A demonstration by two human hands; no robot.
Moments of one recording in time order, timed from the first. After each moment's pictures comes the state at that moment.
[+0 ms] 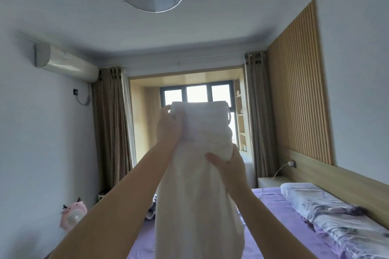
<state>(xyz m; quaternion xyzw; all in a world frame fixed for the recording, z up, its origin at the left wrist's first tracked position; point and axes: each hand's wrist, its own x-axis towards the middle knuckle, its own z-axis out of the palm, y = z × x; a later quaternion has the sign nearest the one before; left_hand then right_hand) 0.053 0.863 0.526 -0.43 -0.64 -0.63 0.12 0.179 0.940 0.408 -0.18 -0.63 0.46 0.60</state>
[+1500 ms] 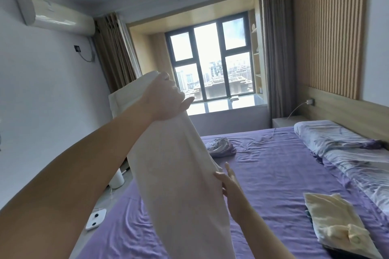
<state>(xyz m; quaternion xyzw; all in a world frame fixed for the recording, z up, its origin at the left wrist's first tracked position) 0.060 0.922 0.468 -0.58 -0.55 0.16 0.58 0.210 0.983 0.213 -0.23 -0.50 0.77 0.33</state>
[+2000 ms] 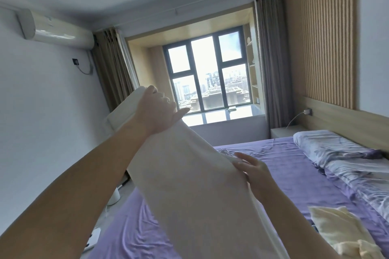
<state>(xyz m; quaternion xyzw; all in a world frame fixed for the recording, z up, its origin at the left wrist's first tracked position) 0.027 0.915 0.468 -0.57 -0.57 0.05 0.59 0.229 1.033 0.276 -0.24 -0.47 0.73 0.44</state>
